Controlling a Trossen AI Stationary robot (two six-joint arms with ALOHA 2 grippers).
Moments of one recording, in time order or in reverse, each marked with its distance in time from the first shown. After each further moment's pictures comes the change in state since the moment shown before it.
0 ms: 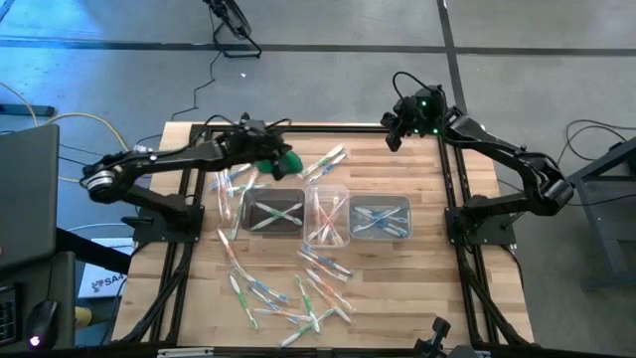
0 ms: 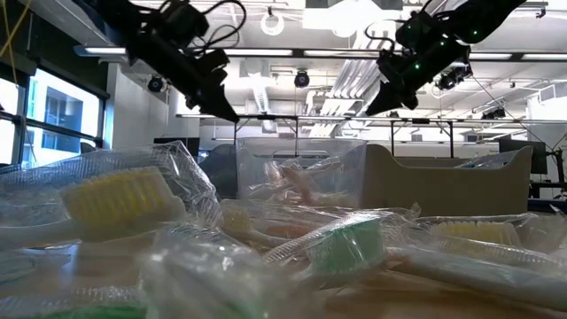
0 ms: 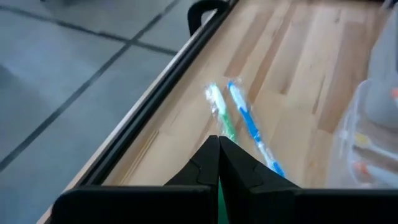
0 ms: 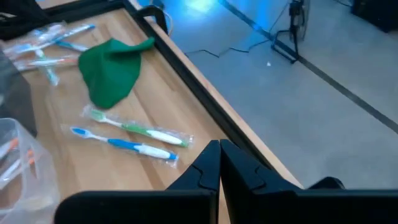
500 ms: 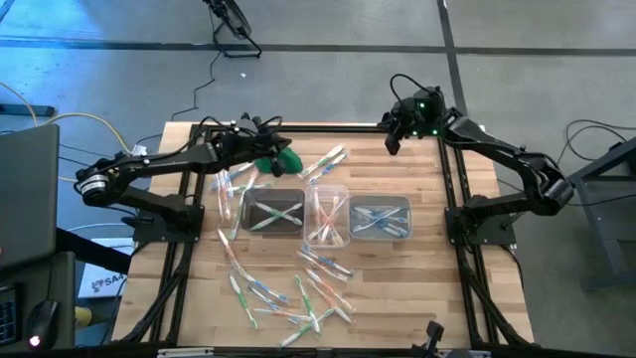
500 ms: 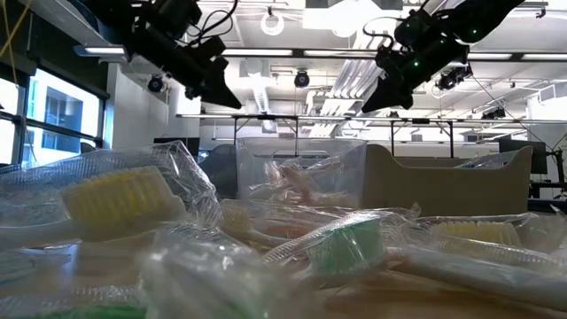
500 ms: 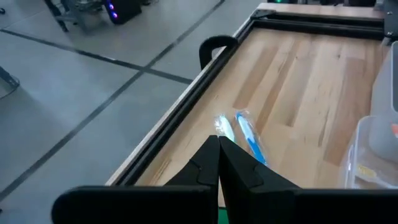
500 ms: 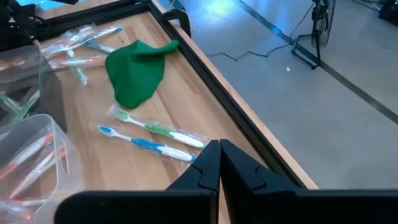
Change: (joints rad) left arm -0.001 -0.046 -0.022 0.102 -0.036 0.003; right arm 0.025 0.000 0.000 0.002 -0.057 -0.002
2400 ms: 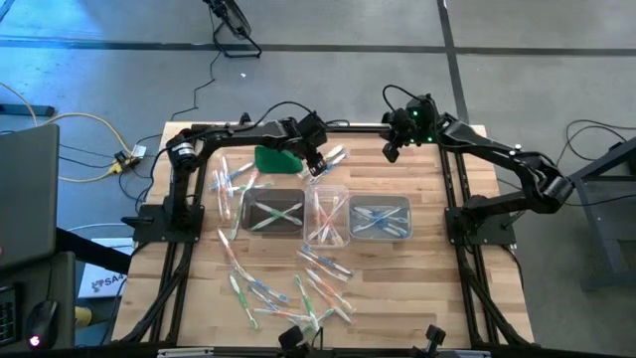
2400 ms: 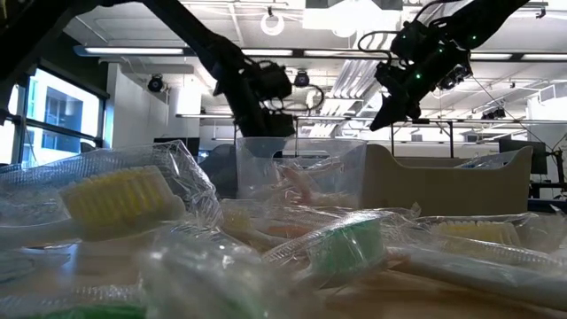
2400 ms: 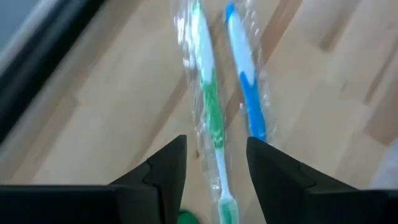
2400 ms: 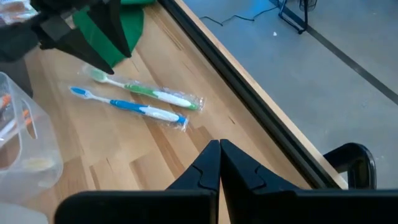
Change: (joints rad) left arm -0.001 0.748 0.693 -0.585 0.083 -0.184; right arm 0.040 0.016 -0.048 -0.060 0.133 -0.003
